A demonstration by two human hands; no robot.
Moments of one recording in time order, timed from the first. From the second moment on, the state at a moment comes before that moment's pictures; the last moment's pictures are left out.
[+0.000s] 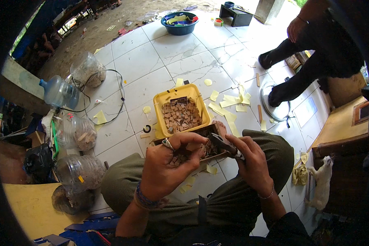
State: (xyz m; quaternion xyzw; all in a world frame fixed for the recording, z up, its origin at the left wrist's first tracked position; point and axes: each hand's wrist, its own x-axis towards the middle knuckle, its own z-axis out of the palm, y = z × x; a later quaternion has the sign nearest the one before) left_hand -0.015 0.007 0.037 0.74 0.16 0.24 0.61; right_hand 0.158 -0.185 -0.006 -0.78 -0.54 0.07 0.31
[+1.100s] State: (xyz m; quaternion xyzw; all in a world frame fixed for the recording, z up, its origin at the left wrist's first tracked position) left_hand -0.013 0.010 0.041 0.77 0.20 0.22 0.56; right_hand 0.147 -0.189 -0.008 -0.73 -0.51 0.24 0.38
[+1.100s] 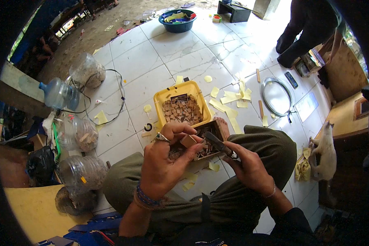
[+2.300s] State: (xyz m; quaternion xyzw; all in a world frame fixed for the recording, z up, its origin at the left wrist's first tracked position) left_hand 0.084 0.023 -0.179 0.91 0.17 0.07 0.36; right_hand 0.179 -0.200 0.027 -0.50 0.16 0.48 0.70
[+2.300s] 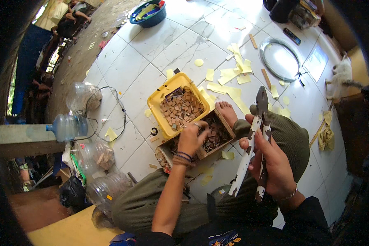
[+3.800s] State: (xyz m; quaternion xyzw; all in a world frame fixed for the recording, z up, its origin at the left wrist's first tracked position) left_hand 0.087 0.107 0.007 0.71 0.19 0.05 0.68; right_hand 0.153 -0.187 -0.011 -0.66 -0.27 0.26 0.65
